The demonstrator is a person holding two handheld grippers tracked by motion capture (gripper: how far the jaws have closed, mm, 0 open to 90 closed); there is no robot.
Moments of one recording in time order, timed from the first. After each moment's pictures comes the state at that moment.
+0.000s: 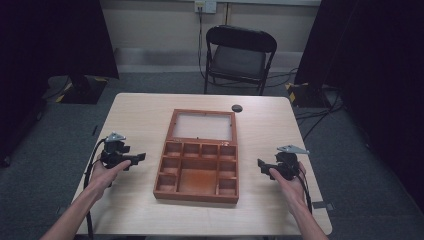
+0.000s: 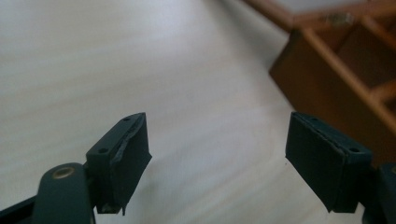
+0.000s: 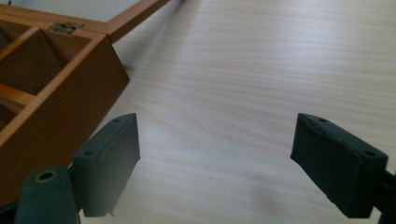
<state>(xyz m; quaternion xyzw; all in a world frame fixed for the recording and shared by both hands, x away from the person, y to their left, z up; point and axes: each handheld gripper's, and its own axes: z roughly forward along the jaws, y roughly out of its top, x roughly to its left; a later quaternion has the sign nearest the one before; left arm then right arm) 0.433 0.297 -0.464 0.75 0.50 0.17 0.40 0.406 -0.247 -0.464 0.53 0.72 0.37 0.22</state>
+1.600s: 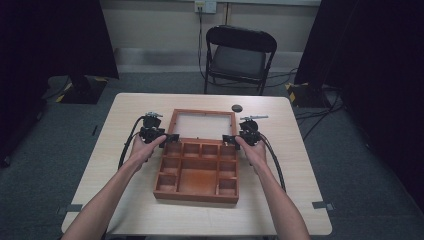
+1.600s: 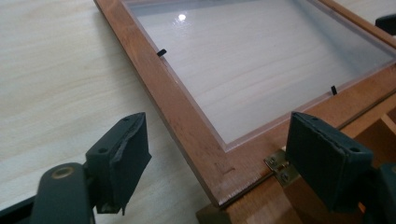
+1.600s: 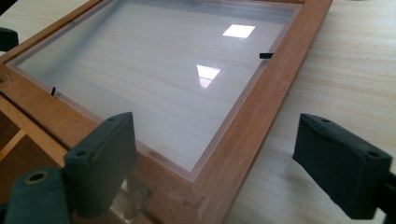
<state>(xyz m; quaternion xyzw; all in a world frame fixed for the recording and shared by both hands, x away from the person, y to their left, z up) 0.526 0.207 -0.462 0.77 0.49 0.07 0.40 0.529 -0.155 -0.470 0.51 0.75 0.40 0.09</state>
